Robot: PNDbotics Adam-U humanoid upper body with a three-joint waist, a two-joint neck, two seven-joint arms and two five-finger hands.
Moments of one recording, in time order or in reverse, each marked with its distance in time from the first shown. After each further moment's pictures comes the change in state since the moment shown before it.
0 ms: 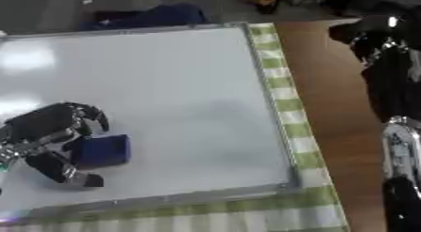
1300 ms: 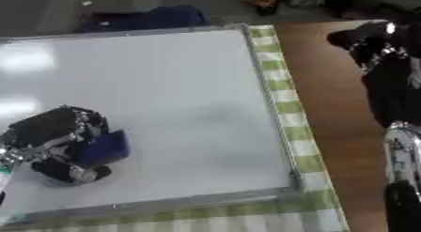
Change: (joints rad) left arm -0.009 -0.007 0.002 0.008 -0.021 -0.025 0.025; right arm 0.000 0.000 0.000 0.000 0.006 0.002 0.021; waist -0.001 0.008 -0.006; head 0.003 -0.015
